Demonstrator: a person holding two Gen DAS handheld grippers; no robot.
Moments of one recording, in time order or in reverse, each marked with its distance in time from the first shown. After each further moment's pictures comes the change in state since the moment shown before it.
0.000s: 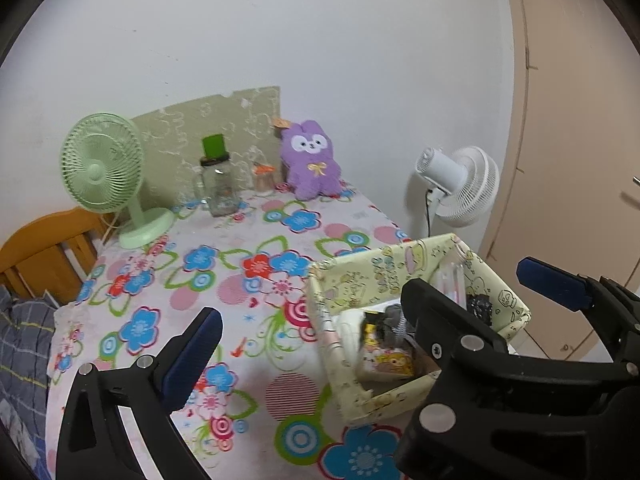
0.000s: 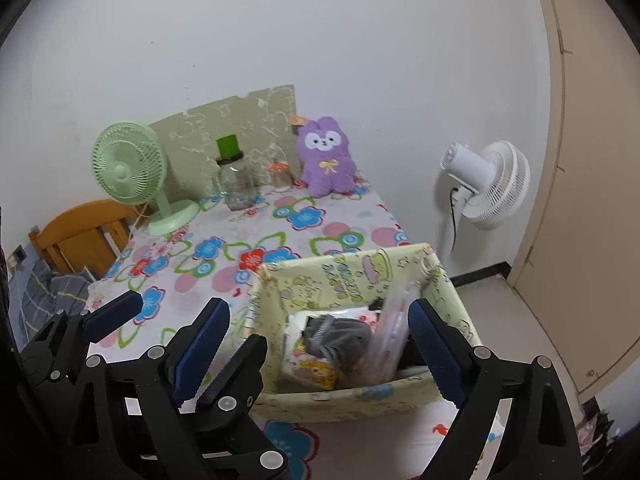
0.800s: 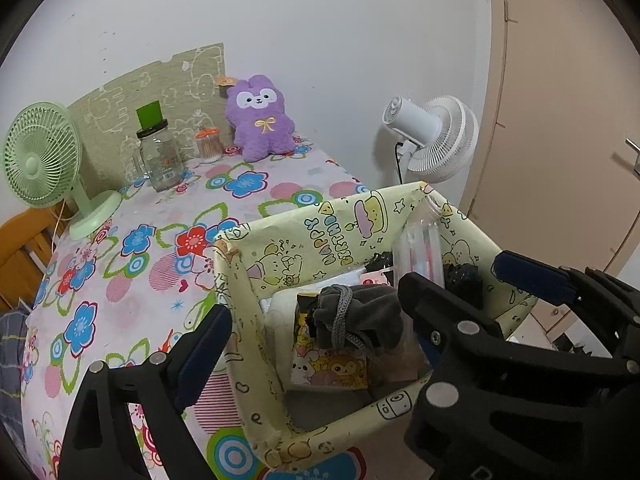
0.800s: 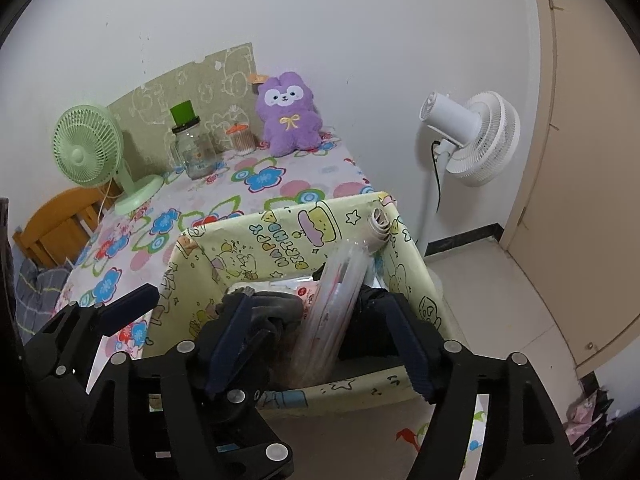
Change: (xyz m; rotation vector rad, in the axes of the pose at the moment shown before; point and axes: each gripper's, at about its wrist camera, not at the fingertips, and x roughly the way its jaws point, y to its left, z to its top) left arm 0.071 -0.053 -0.008 0.073 0.144 -0.088; right arm 0.053 -0.060 -0.017 0.064 0.133 -0.039
